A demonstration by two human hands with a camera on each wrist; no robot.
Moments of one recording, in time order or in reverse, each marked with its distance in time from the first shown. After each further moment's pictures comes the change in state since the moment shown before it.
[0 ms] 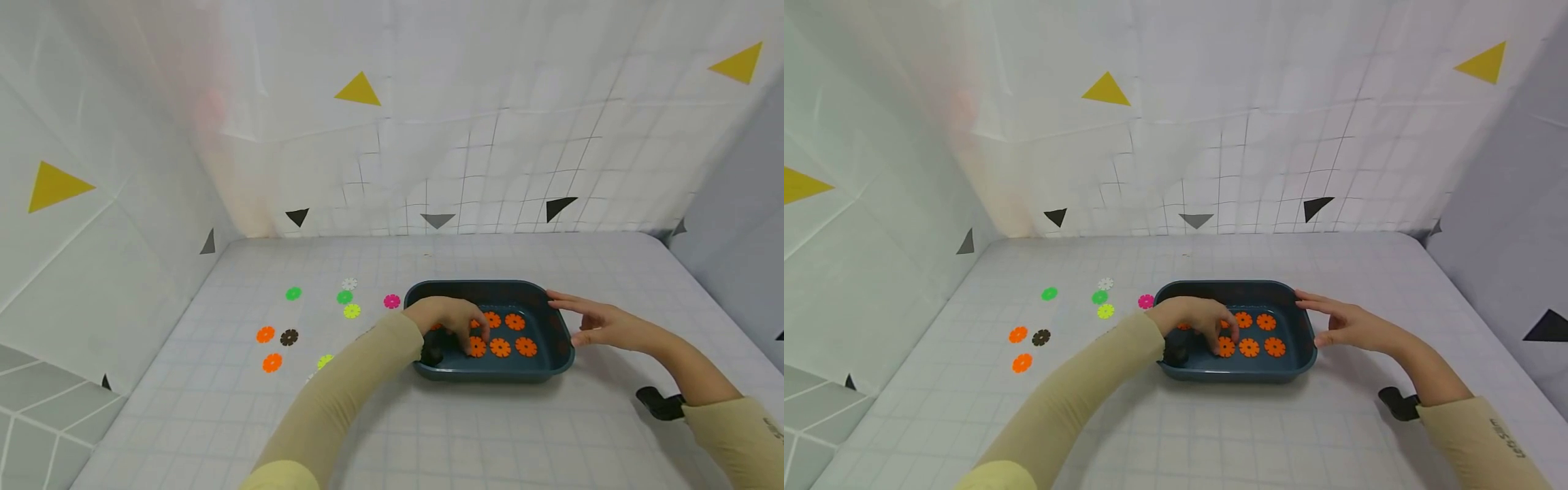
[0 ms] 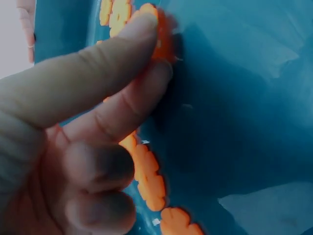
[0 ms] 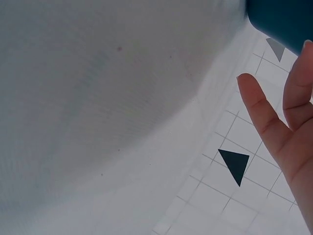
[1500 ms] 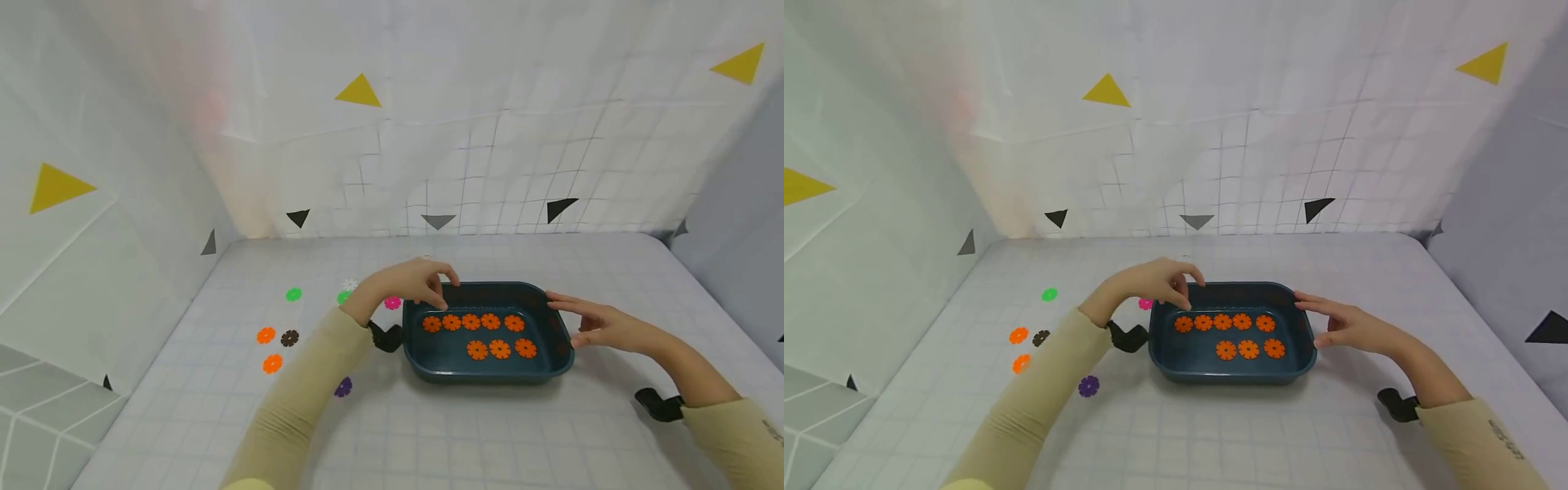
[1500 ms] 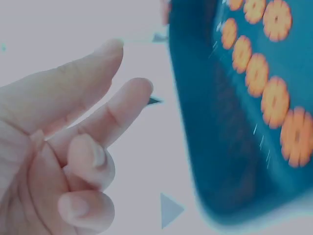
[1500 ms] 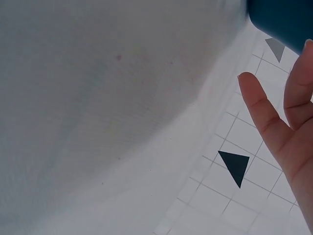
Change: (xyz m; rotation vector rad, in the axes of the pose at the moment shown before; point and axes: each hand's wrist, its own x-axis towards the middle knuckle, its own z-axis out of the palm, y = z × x) left_hand -0.093 -0.023 -0.042 -0.131 0.324 0.102; right_hand 0.002 0.001 0.001 -0.013 -0.003 -0.032
